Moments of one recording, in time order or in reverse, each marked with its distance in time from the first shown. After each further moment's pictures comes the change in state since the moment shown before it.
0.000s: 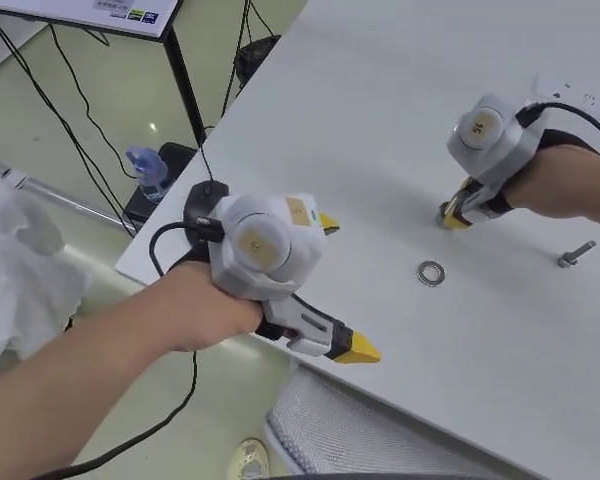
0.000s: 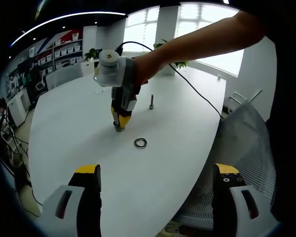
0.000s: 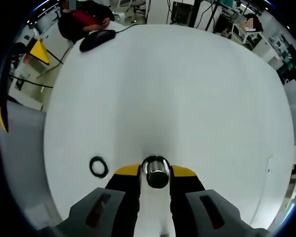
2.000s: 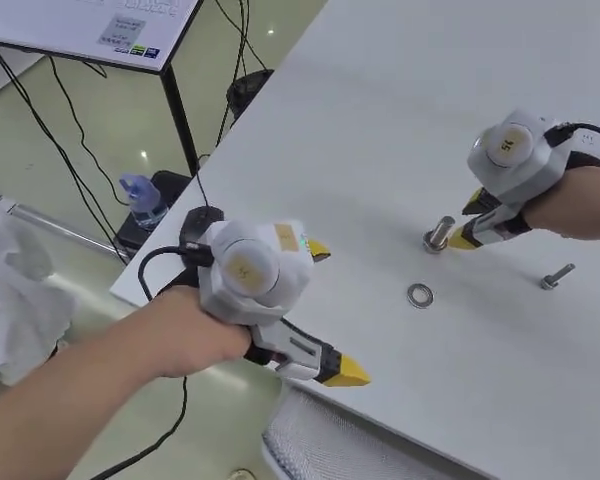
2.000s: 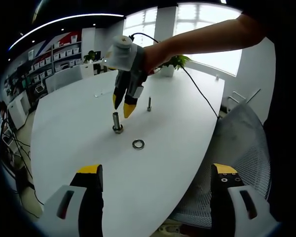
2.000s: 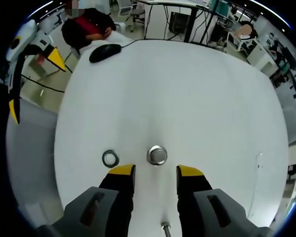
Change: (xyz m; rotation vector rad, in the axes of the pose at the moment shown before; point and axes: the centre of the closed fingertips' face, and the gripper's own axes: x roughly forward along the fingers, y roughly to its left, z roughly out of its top) left arm -0.011 -0.007 0.005 0.019 -0.008 -0.001; right arm -0.055 0.009 -0.006 0.002 -0.073 -0.030
